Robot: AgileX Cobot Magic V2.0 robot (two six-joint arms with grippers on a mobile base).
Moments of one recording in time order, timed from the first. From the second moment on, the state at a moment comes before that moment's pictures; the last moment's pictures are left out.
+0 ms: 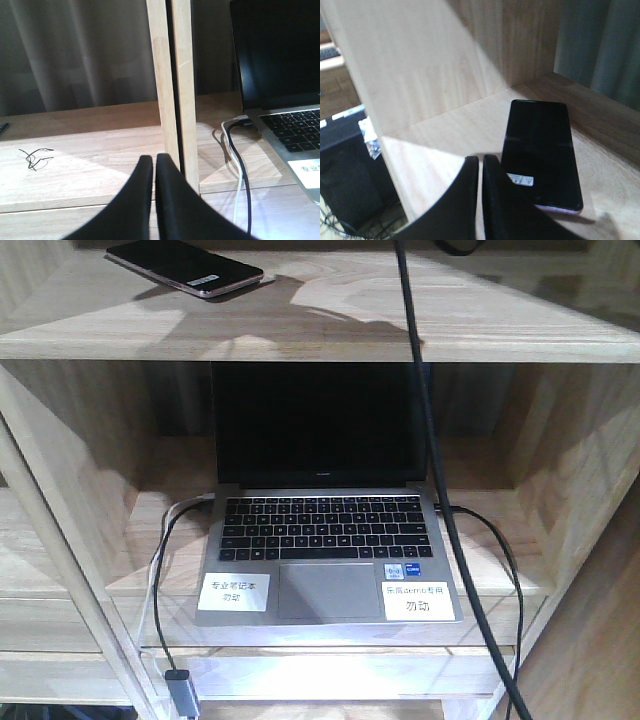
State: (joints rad) left arm 0.01 -0.01 0.03 -0.03 0.18 0.15; right arm 0.45 1.75 -2.01 0.79 0.81 -0.68
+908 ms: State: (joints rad) left arm 0.01 -0.01 0.03 -0.03 0.18 0.15; right arm 0.45 0.81 -0.86 0.94 0.28 -0.95
